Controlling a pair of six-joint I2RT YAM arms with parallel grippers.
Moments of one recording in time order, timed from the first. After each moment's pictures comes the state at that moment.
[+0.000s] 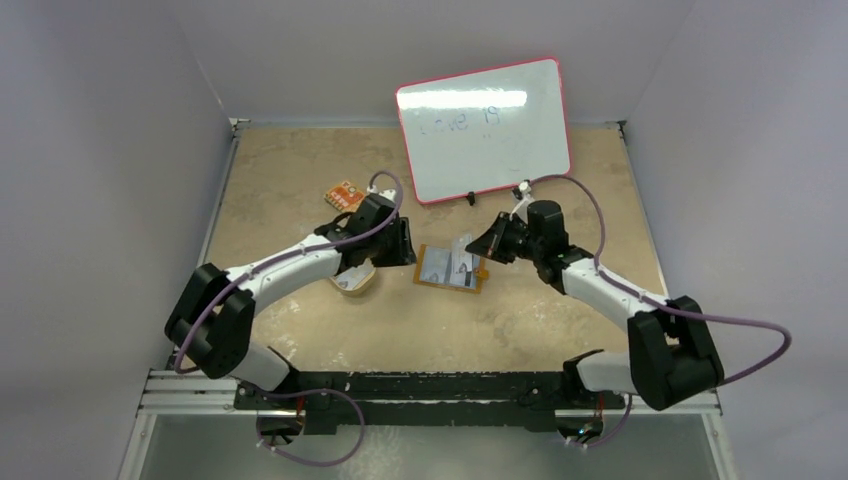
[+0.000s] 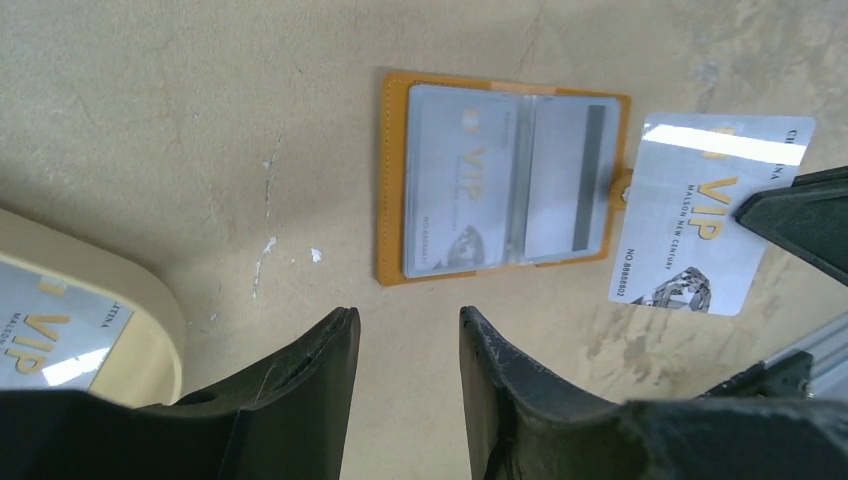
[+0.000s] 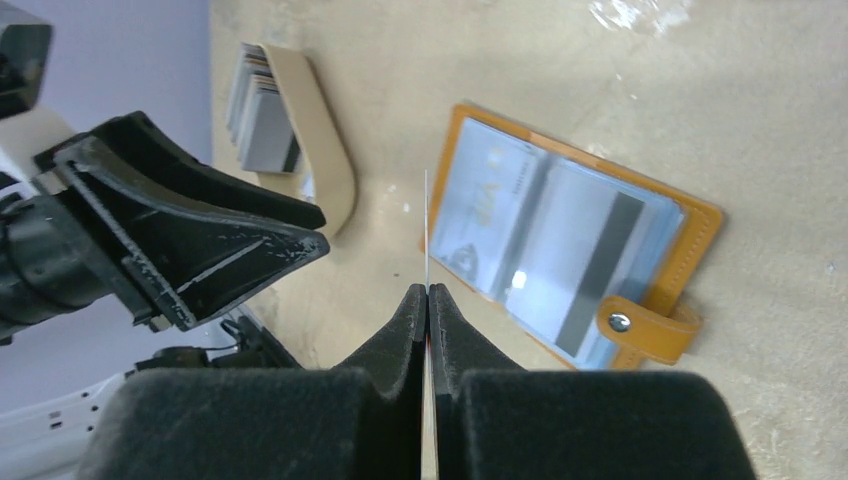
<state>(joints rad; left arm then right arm) -0.64 1.47 0.94 -0.32 0.06 -0.66 0.35 1.28 0.64 0.09 -0.43 0.76</state>
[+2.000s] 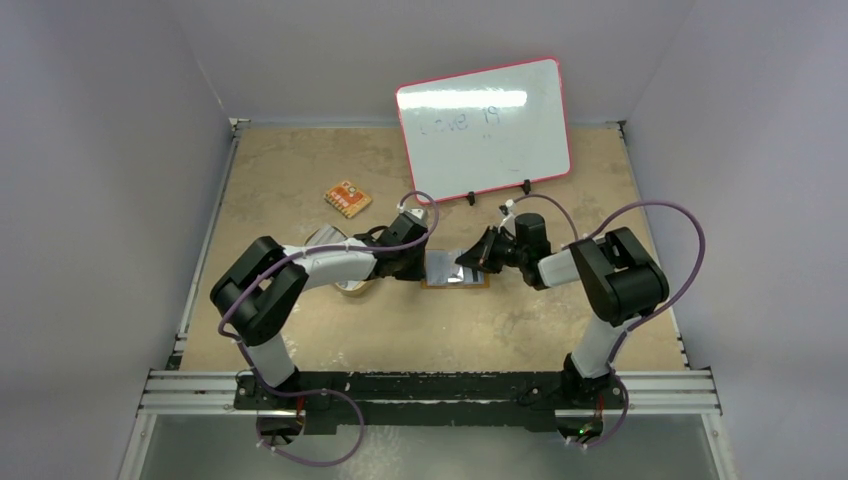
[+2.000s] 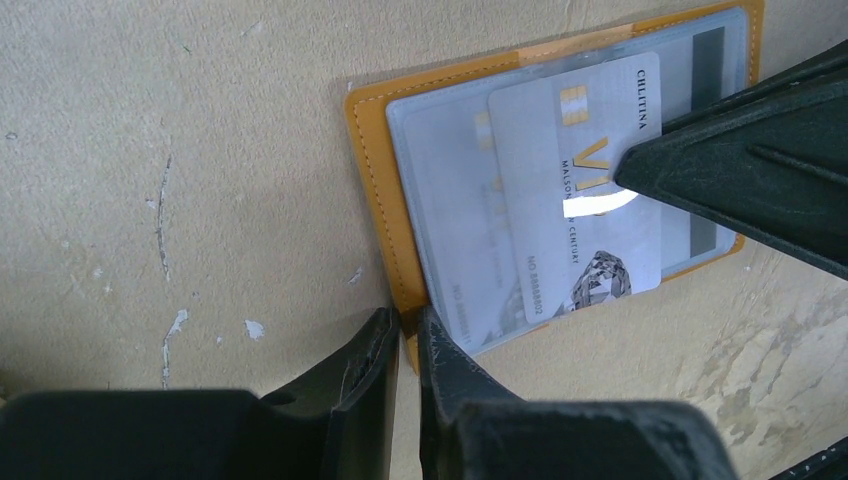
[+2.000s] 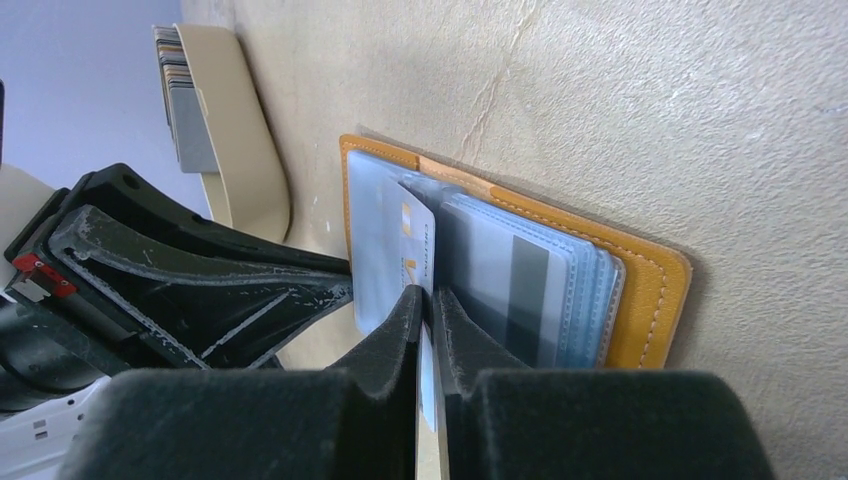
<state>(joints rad) -0.77 1.74 0.96 -0.17 -0.03 -0.64 0.32 1.78 0.57 0.59 -0.59 0.84</state>
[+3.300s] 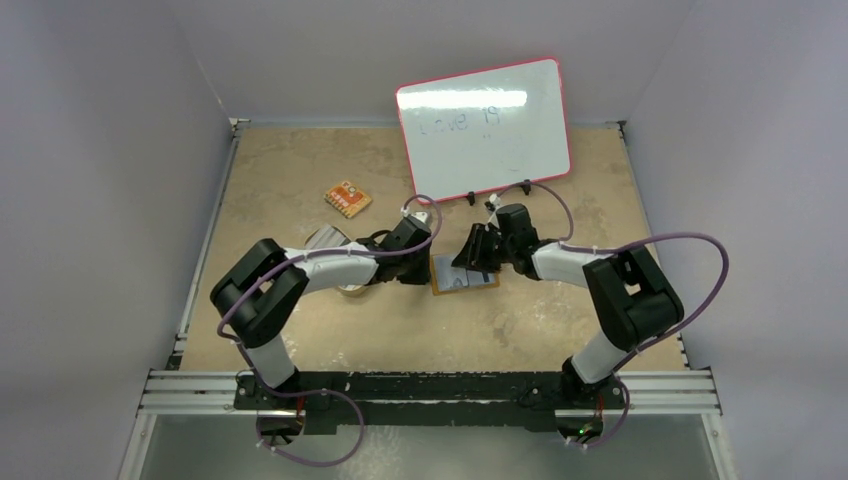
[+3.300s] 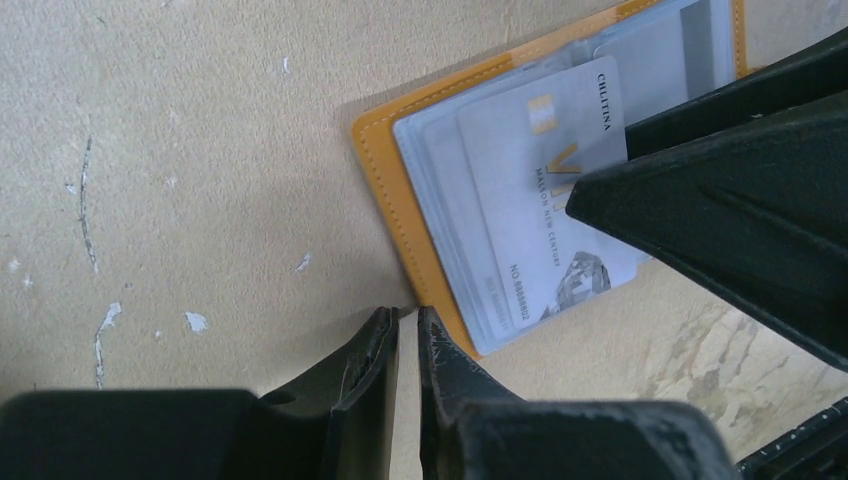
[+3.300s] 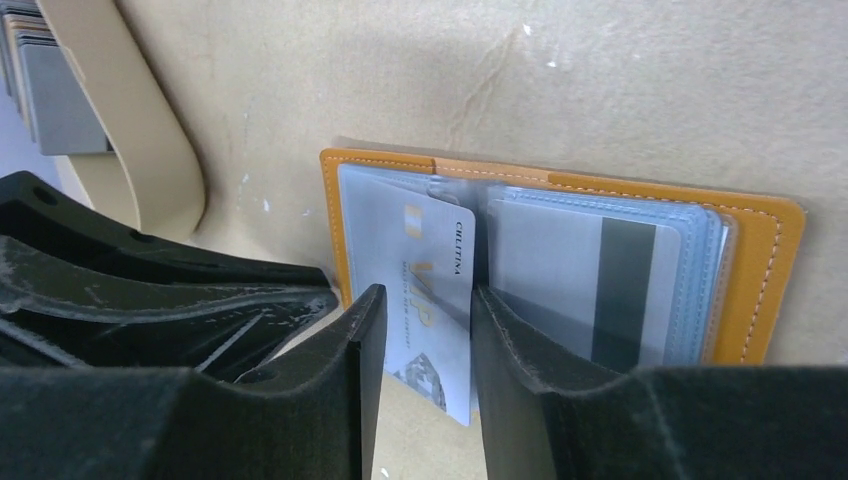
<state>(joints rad) -0.80 1.74 0.94 -0.14 -0.02 -0.67 0.43 1.64 0.71 0.14 -0.37 0.67</state>
